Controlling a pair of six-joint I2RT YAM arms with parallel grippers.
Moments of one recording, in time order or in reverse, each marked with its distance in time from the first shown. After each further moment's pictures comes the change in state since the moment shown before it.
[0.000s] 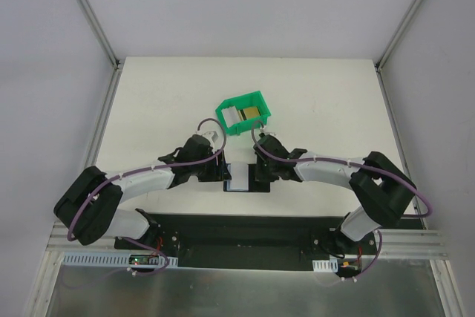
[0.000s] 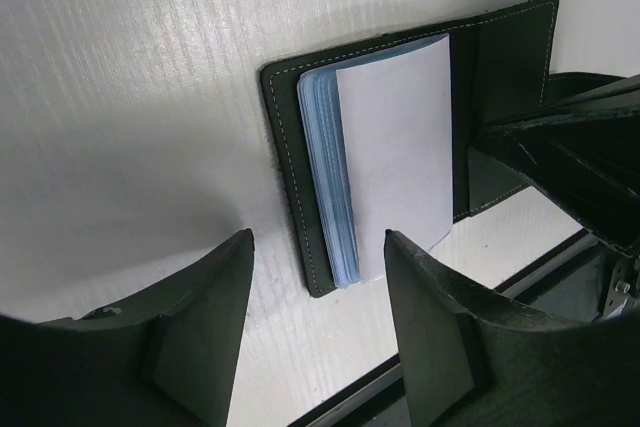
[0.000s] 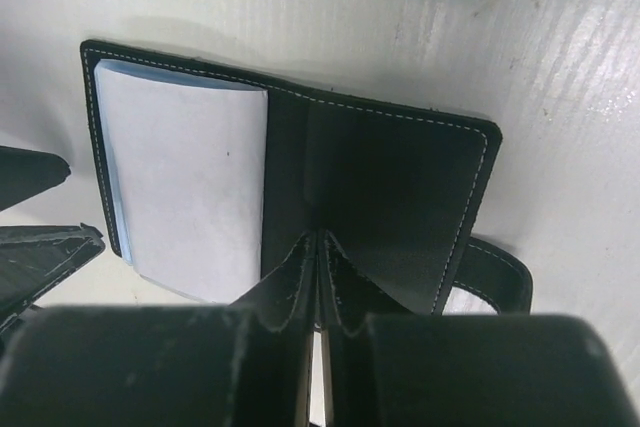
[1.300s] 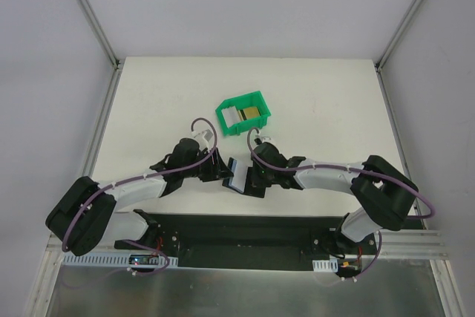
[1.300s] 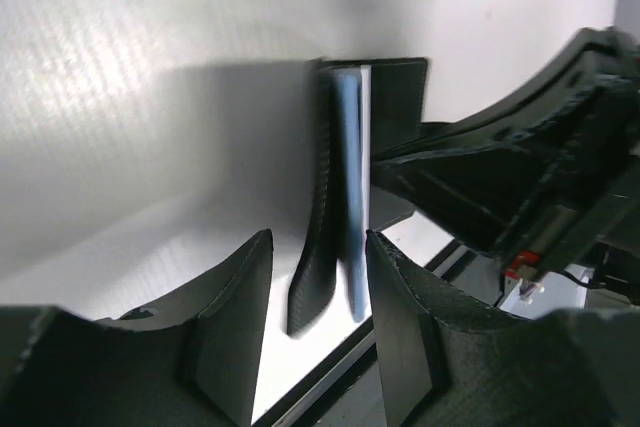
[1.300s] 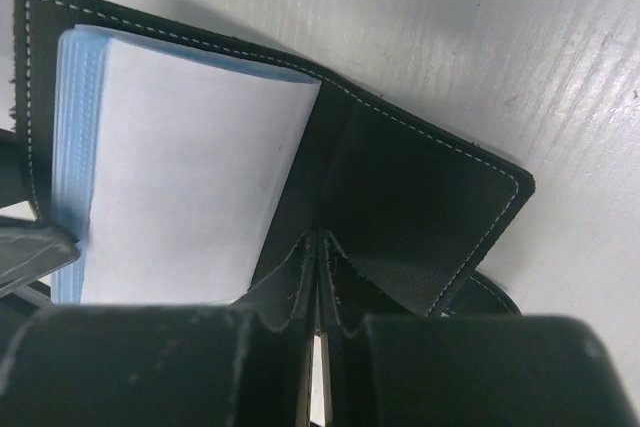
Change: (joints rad) left arm 0.045 -0.074 -0.130 0.236 0.141 -0.114; right arm 0.076 -0.013 -0.064 0.108 0.010 -0.018
